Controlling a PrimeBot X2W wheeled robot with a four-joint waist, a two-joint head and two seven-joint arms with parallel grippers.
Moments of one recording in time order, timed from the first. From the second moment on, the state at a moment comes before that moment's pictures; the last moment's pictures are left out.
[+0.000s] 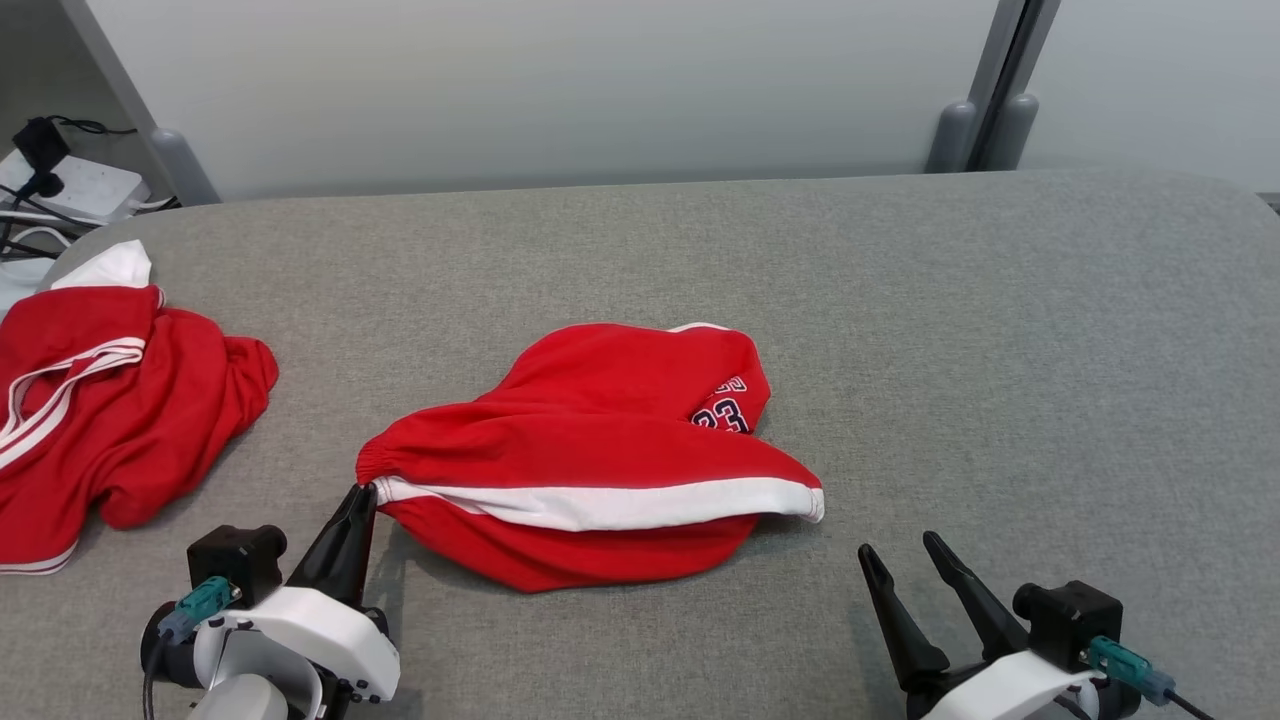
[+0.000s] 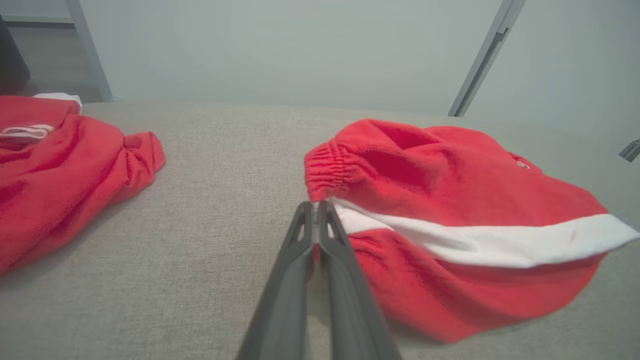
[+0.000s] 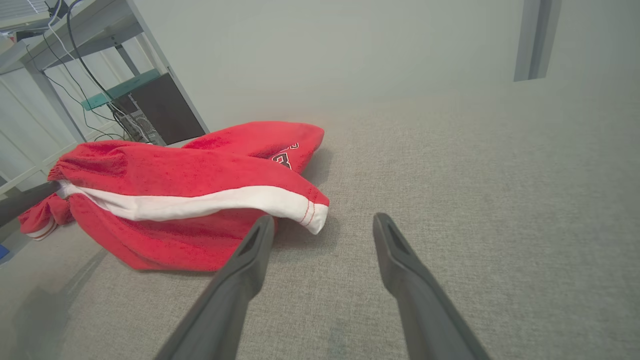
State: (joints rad) left arm -0.25 0.29 -0.41 0.53 -0.61 -0.01 -0.26; right arm -0.09 -0.12 0.36 0.35 0.45 0.13 -0.25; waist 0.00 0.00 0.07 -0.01
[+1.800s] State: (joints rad) left arm -0.24 0.22 -0.36 0.44 -0.54 -0.04 -0.26; right arm -0.32 -0.14 0.39 0.50 0.49 0.13 -0.25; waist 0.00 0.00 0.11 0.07
